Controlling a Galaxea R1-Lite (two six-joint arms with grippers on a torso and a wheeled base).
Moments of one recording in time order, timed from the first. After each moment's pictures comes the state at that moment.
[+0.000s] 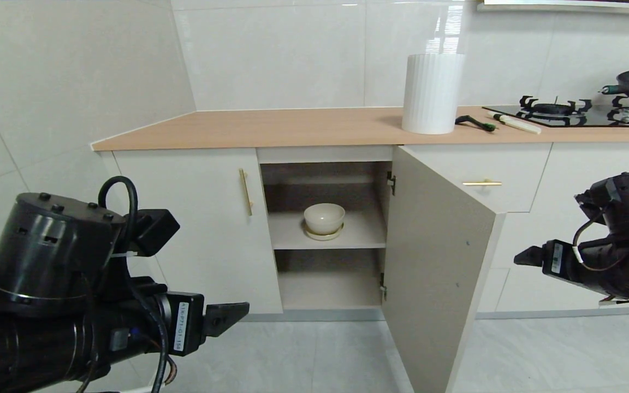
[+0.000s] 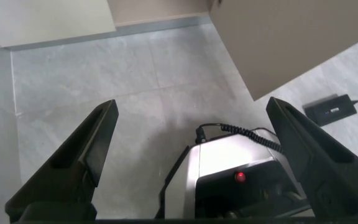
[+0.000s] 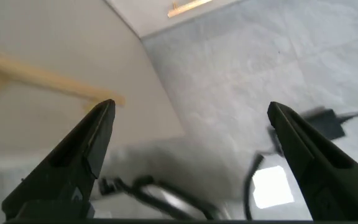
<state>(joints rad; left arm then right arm) -0.58 1.35 -0.77 0.13 0.18 -0.36 0.16 1.60 -0.85 0.03 -0.19 0.47</state>
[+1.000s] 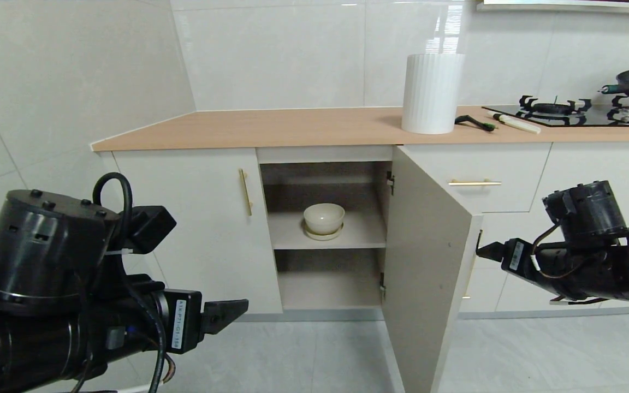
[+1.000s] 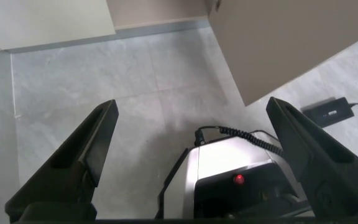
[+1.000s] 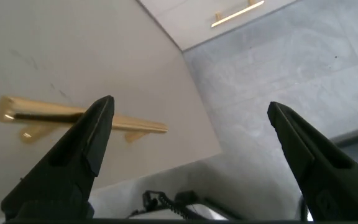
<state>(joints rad) -0.58 1.34 -0.78 0.13 0.18 -0.36 0.31 1.67 -0.81 -0.16 -0.19 0.63</state>
